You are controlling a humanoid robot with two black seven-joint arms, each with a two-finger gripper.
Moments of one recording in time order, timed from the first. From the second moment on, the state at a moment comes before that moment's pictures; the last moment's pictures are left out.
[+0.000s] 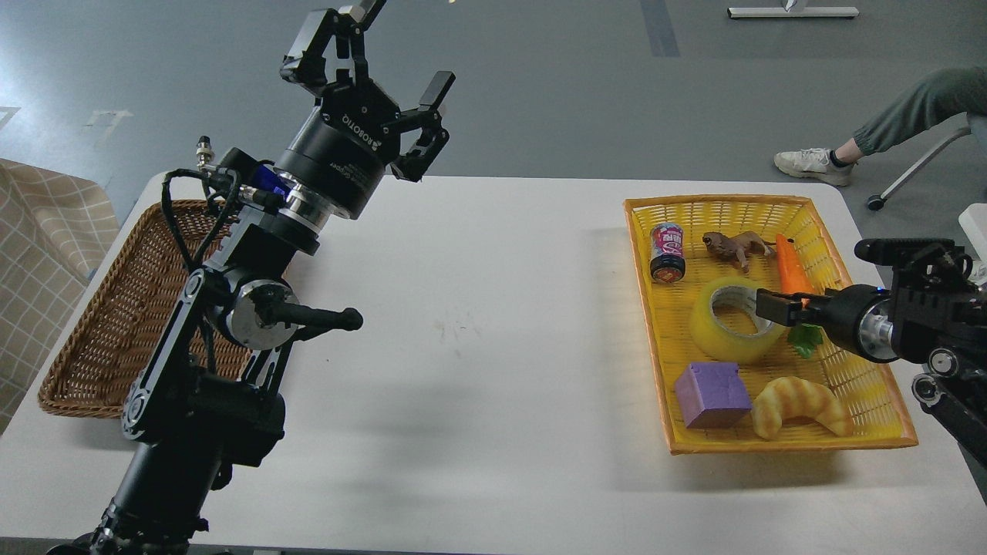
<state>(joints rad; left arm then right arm) -0.36 -0.04 -1.42 -1.59 0.78 -0.22 0.03 0.47 -0.60 0.88 1.22 -1.94 0.47 -0.14</state>
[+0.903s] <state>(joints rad) -0.36 -0.04 -1.42 -1.59 0.79 -0.22 0.03 0.48 -0.57 0.82 1.21 -1.95 0.45 -0.13</state>
